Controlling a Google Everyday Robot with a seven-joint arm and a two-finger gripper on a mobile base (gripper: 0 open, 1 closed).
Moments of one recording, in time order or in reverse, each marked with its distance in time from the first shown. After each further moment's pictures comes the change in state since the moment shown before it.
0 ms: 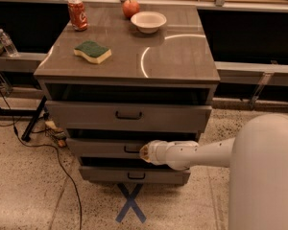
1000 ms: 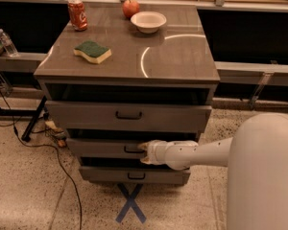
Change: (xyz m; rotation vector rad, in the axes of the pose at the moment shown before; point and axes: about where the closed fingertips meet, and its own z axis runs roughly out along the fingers) arm 0.001 0.001 0.000 -0.005 0.004 -0.001
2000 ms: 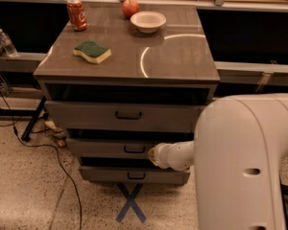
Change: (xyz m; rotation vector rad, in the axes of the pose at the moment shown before) arm 0.032 0.031 -0.015 -0.114 0.128 -0.007
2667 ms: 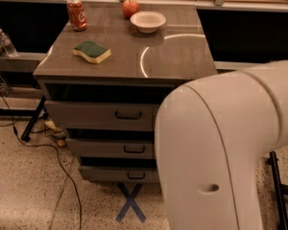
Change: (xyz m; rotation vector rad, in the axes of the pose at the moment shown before) arm 0.081 0.026 -0.102 -0.009 0.298 0.069
